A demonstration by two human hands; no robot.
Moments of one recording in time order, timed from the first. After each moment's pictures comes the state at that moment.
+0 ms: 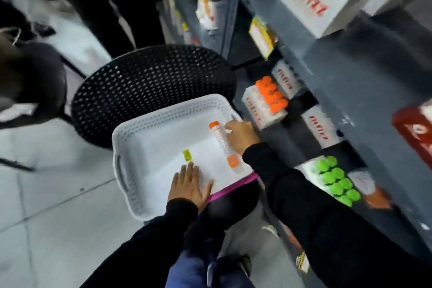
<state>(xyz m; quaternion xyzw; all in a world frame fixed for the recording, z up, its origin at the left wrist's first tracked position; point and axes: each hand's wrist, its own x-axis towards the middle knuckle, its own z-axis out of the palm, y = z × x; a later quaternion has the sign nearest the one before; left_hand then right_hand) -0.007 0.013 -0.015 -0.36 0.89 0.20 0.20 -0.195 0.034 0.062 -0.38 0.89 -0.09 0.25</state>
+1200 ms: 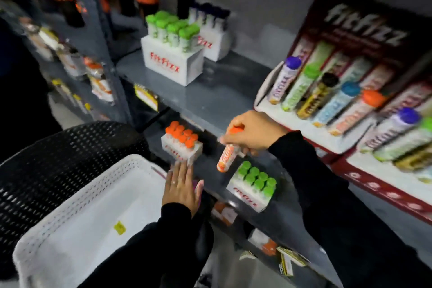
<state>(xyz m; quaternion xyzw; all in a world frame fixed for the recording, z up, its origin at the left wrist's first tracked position) -0.148 0.069 0.055 -0.10 0.98 0.20 -0.03 -0.242 0.209 0.276 -0.21 0.94 -0.19 0.19</state>
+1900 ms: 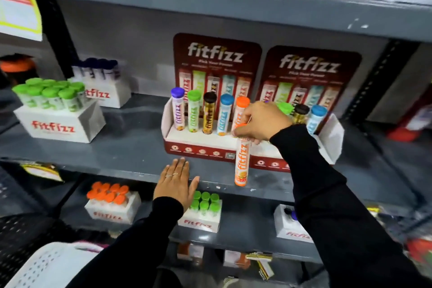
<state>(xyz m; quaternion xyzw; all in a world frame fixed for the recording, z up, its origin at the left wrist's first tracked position) -0.238 0.182 0.130 0.14 0.98 0.11 -0.07 -0.211 0.372 0.350 0.03 0.98 -0.17 -0.01</state>
